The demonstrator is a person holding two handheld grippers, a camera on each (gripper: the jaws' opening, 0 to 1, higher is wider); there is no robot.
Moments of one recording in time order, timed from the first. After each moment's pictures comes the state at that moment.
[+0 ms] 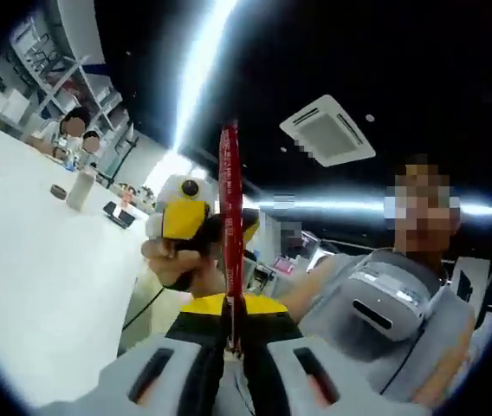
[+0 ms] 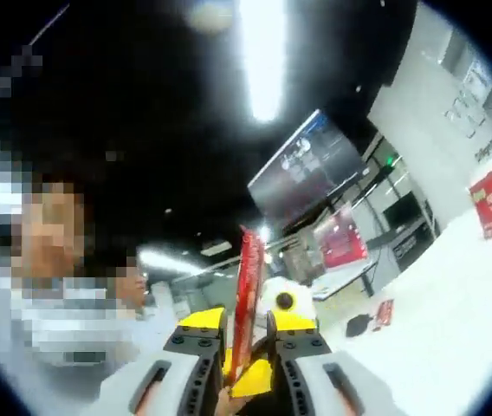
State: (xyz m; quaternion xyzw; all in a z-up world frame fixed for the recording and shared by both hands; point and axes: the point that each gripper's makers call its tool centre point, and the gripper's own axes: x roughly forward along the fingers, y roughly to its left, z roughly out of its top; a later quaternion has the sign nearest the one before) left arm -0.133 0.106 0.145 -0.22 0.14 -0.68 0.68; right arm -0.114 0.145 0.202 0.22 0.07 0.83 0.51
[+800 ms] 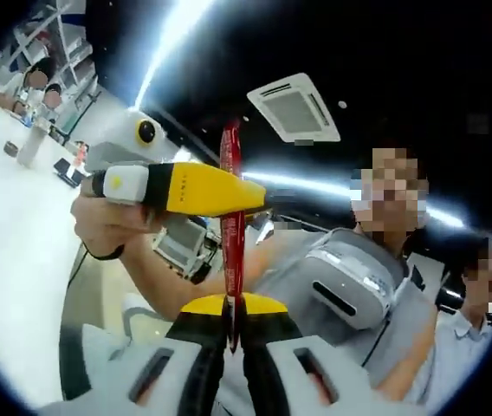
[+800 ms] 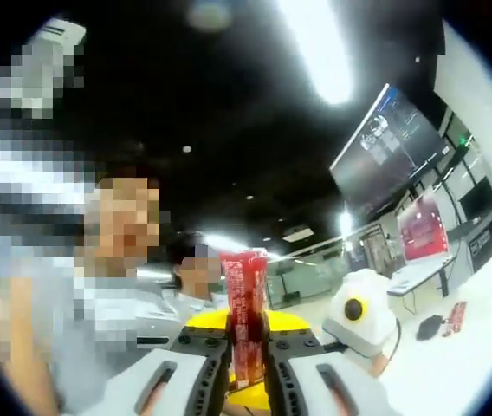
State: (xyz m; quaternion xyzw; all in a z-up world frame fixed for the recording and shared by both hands) left arm -0.169 0.083 0.146 -0.20 0.12 -0.75 0.62; right arm -0.154 0.125 0.216 0.22 0.02 0.91 0.35
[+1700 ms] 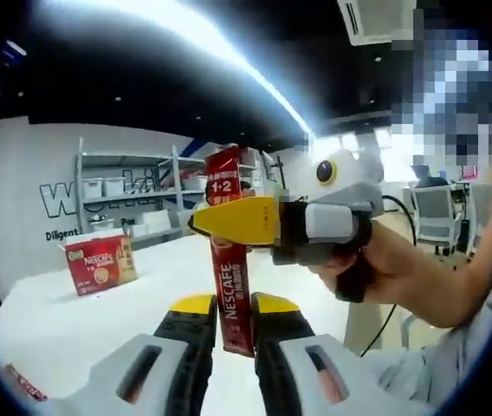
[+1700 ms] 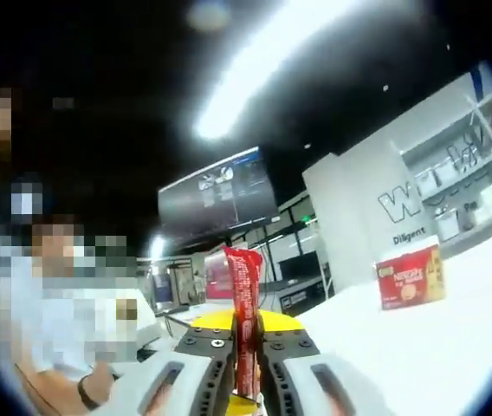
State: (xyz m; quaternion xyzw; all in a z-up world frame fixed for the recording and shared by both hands) left arm -0.001 0.158 0.140 0.08 -0.01 -0.27 0.96; right arm 0.004 0.174 0.195 0.15 -0.06 0.62 0.77
